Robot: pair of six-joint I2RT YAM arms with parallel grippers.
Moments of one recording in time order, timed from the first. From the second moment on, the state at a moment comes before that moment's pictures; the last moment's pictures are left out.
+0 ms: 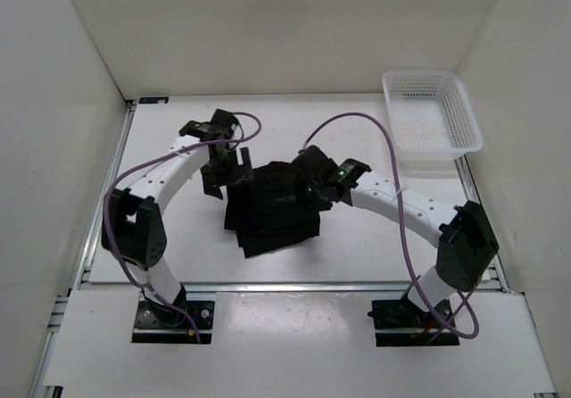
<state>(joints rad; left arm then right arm) -0.36 1.67 1.44 -1.07 0.06 -0.55 0.87 1.57 1.29 -0.75 0.10 0.62</state>
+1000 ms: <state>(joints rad) -0.35 1.76 1.45 -1.11 0.06 -0.58 0.76 1.39 1.13 -0.77 0.09 0.64</state>
